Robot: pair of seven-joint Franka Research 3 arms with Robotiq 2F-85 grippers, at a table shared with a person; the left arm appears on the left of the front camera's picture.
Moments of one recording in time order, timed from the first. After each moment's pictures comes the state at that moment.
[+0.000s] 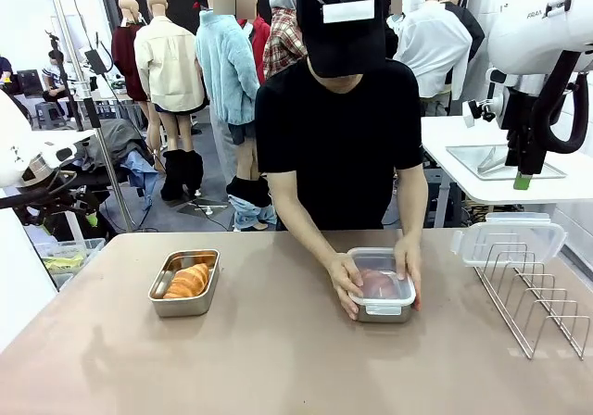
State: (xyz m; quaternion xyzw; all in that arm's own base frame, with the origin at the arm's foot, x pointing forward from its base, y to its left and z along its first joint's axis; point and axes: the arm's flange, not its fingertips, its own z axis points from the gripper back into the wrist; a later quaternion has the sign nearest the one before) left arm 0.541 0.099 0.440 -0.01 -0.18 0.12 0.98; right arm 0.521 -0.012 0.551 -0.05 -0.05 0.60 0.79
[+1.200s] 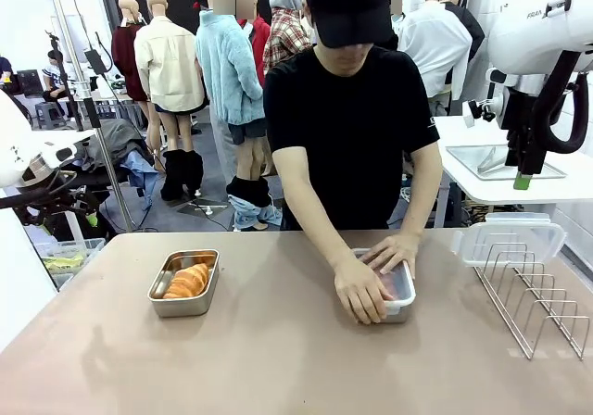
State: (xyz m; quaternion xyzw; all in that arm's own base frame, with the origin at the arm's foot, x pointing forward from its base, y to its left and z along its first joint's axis) left arm 0.541 0.099 0.440 -0.01 -0.18 0.12 0.98; right arm 0.521 -0.012 0.551 -0.05 -0.05 0.60 0.79
